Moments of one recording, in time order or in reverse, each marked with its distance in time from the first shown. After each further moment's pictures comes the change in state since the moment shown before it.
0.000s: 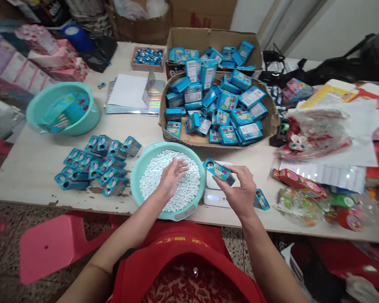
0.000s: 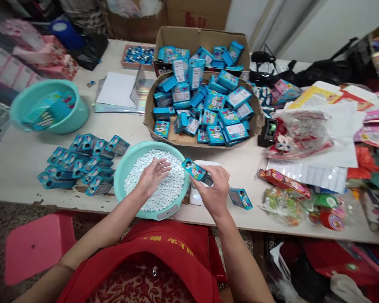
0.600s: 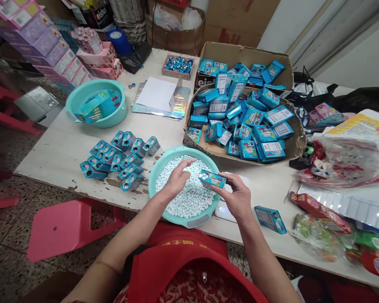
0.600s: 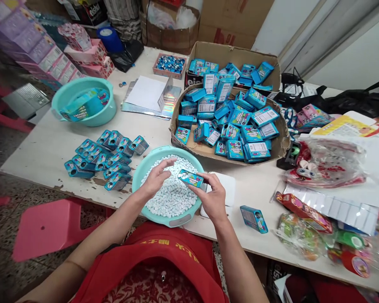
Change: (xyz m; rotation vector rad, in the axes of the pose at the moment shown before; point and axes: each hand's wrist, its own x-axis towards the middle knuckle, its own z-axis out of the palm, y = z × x) left_hand -0.014 0.041 -0.042 0.352 -0.095 0.335; right_hand 0.004 -0.042 0.037 0.340 -0.263 0.153
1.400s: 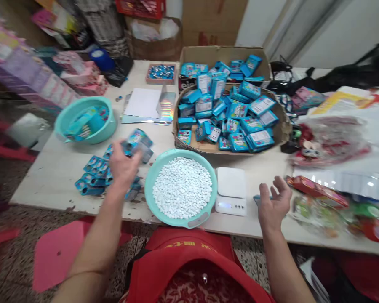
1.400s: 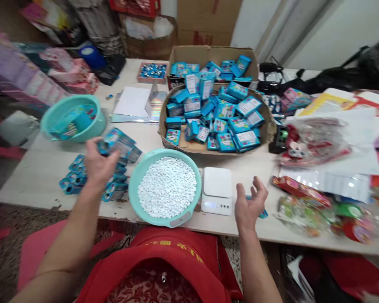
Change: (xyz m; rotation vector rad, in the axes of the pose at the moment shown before) left_hand 0.029 0.064 -0.103 0.908 0.645 0.324; right_hand -0.041 0.066 -0.067 -0.160 0.680 0.172
